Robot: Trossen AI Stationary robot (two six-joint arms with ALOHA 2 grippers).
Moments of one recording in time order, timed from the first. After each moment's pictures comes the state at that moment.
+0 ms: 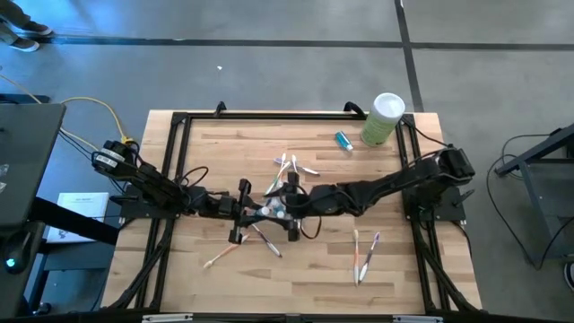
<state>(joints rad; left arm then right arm) -0.34 1.48 0.37 1.42 -0.20 0.08 0.24 1.72 1.23 0.30 0.24 -0.10</state>
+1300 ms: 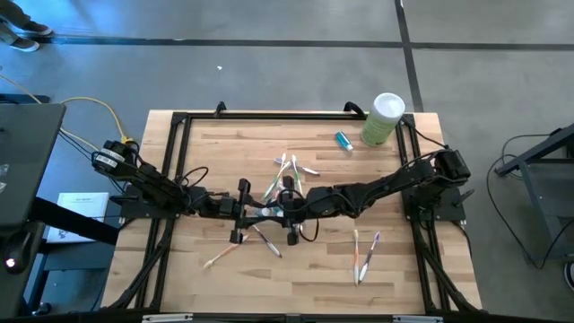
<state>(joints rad) -0.34 1.48 0.37 1.41 -0.22 0.12 0.25 1.76 1.23 0.34 0.19 -0.15</state>
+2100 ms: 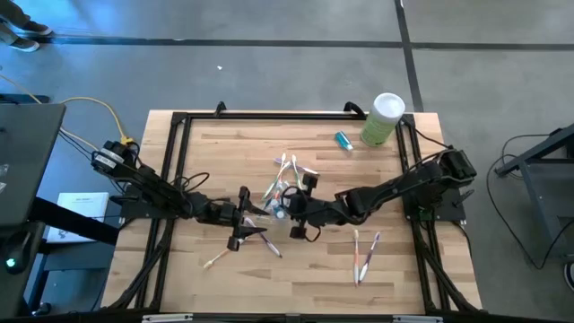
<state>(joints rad) -0.41 1.48 0.37 1.33 -0.27 0.00 0.29 1.71 1.23 -0.06 0.57 0.10</state>
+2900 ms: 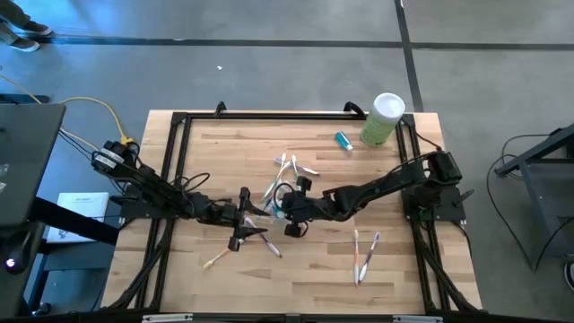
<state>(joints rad) -0.41 1.48 0.37 1.29 -0.27 0.00 0.22 1.83 1.23 -0.08 0.42 0.23</state>
